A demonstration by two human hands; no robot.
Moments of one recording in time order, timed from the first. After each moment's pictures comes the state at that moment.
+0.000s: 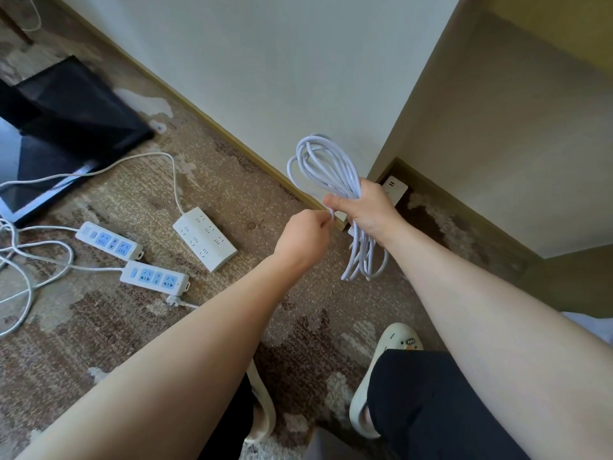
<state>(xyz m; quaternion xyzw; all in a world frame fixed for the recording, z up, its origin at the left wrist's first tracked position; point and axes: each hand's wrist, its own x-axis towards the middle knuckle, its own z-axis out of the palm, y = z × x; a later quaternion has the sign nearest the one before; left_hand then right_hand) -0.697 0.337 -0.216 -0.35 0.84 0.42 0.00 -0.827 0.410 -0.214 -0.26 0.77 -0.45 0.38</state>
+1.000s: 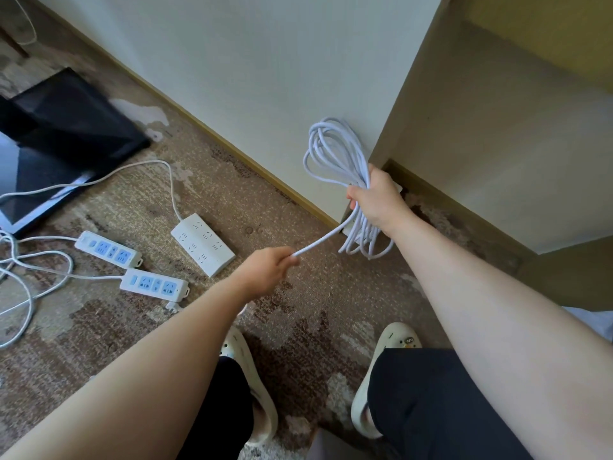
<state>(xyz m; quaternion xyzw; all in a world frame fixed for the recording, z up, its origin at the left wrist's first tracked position) -0.630 0.309 -0.252 -0.29 0.84 0.44 0.15 -0.850 0.413 -0.203 -0.24 0.83 -0.40 0.31</state>
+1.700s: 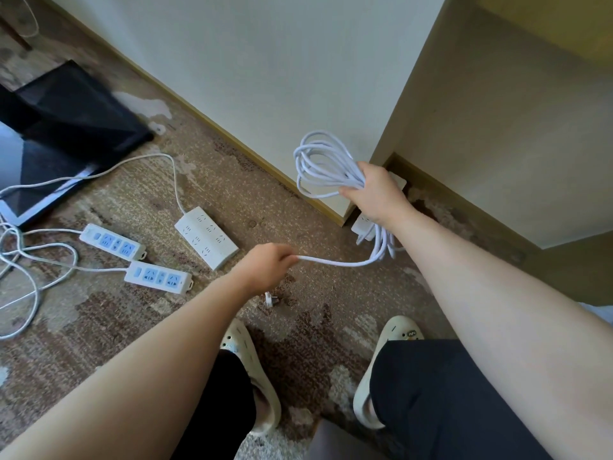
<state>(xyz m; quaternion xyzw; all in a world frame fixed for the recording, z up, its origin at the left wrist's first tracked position) -0.623 0.313 -0.243 -0.28 0.86 0.39 0.17 -0.843 0.411 -0.208 -0.34 0.84 -0.32 0.28</state>
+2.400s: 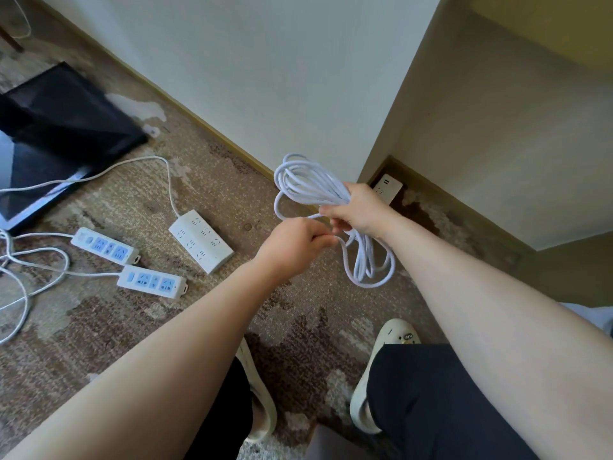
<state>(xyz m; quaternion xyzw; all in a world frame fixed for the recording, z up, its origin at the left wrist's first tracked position) -0.675 0.331 -0.208 -0.21 0.89 0.41 0.03 -0.828 0.412 -0.215 -0.28 0.75 -0.41 0.44</state>
